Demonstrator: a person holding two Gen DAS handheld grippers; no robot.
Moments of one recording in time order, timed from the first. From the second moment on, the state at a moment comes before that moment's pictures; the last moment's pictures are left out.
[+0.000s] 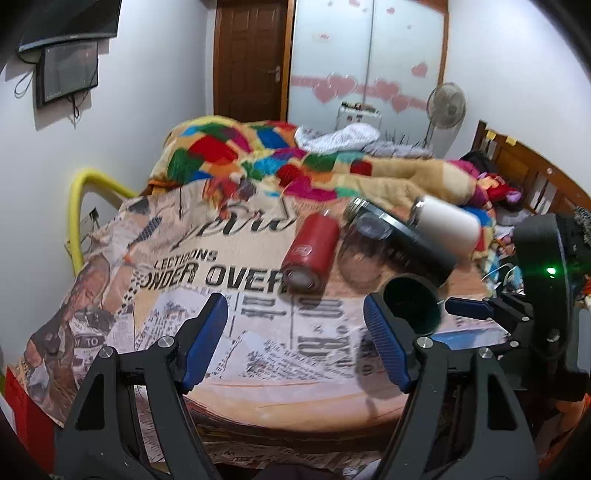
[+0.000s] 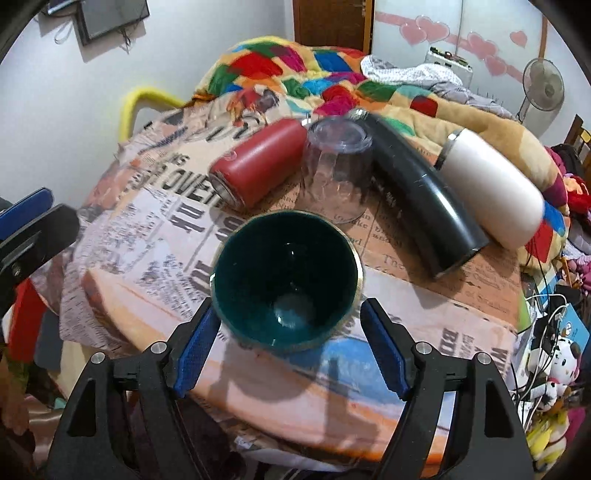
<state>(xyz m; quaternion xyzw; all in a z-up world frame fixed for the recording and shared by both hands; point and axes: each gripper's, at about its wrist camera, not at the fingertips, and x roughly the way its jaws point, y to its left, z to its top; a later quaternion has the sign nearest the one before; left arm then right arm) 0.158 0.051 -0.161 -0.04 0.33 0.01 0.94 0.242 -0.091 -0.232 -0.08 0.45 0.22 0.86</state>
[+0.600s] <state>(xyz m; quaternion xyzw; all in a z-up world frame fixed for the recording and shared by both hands) 0.027 -0.001 -0.010 -0.01 0.09 -0.03 0.99 0.086 -0.184 -0.030 0.02 0.12 0.20 0.97</state>
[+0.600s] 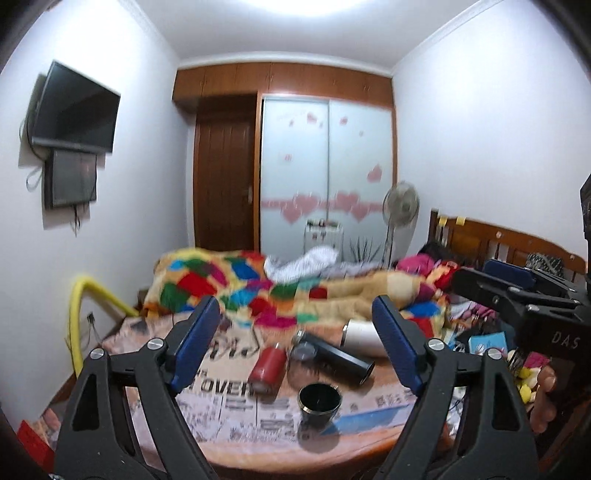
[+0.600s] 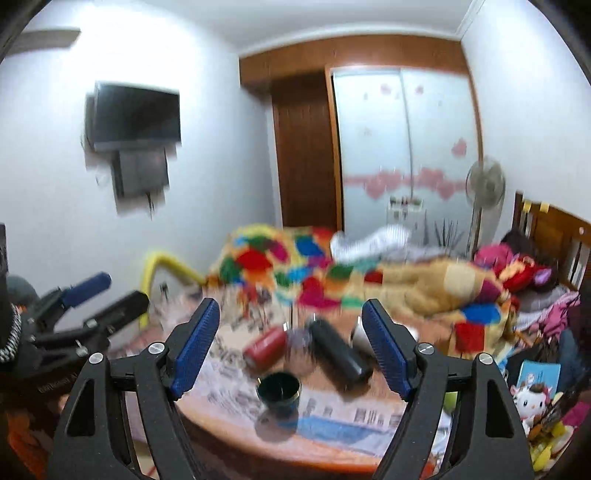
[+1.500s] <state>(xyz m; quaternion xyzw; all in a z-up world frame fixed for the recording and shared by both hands) -0.023 0.003 -0.004 -0.02 0.05 0.00 1.00 0.038 -0.182 -0.033 0.01 0.07 0.17 0.98</state>
